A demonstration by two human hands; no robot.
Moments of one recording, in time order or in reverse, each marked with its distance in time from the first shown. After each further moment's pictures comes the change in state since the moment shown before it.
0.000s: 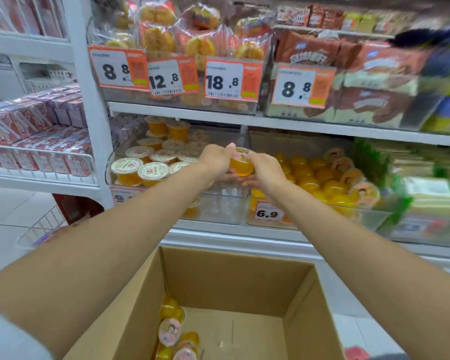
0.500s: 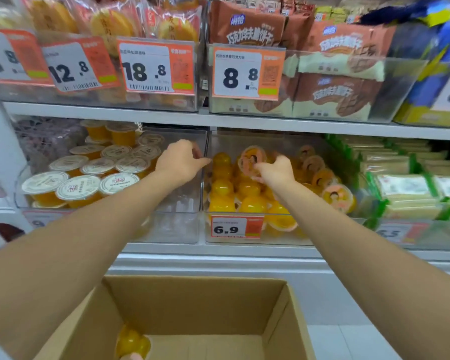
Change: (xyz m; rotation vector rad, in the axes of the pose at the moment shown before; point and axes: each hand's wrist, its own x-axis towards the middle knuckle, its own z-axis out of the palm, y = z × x) left_hand 0.086 -0.015 0.050 0.789 0.102 0.381; right_hand 0.086 0.036 -0.120 -0.200 0.333 0.030
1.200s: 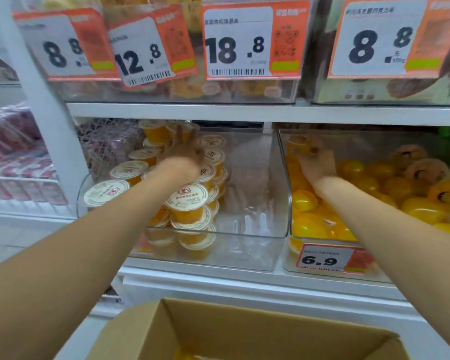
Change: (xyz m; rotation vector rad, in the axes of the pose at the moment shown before) left_hand 0.065 -0.130 -0.042 0.361 -0.042 -0.173; right_hand 0.085 0.011 0.111 -0.106 0.084 -0.373
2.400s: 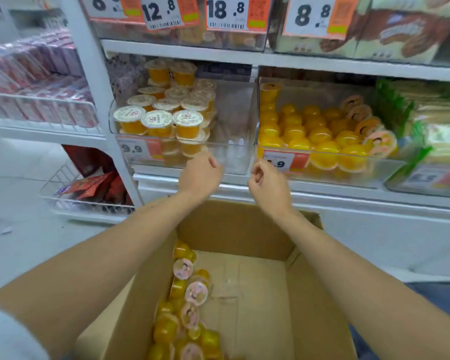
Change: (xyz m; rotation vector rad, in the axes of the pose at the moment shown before) left_hand -0.232 0.028 0.034 -0.523 -0.008 -0.060; right_hand -0.255 -0.021 -0.062 -0.289 -0.230 -0.198
